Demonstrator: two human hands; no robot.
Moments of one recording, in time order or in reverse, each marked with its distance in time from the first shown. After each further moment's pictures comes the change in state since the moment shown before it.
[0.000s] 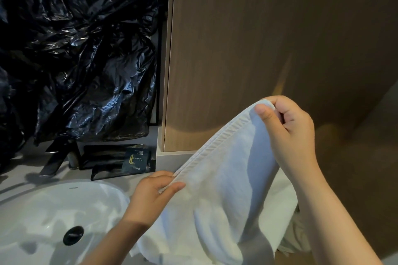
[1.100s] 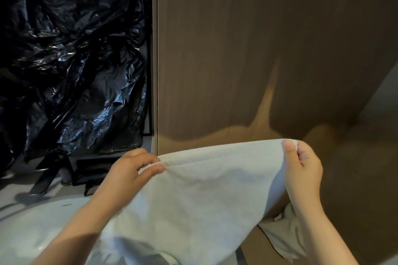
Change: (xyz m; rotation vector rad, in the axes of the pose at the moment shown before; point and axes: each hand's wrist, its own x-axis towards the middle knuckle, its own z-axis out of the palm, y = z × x) left_hand 0.050 0.020 -0.054 0.336 -0.028 0.206; right_hand -0.042 0.098 -0.017 -0.033 0.268 0.317
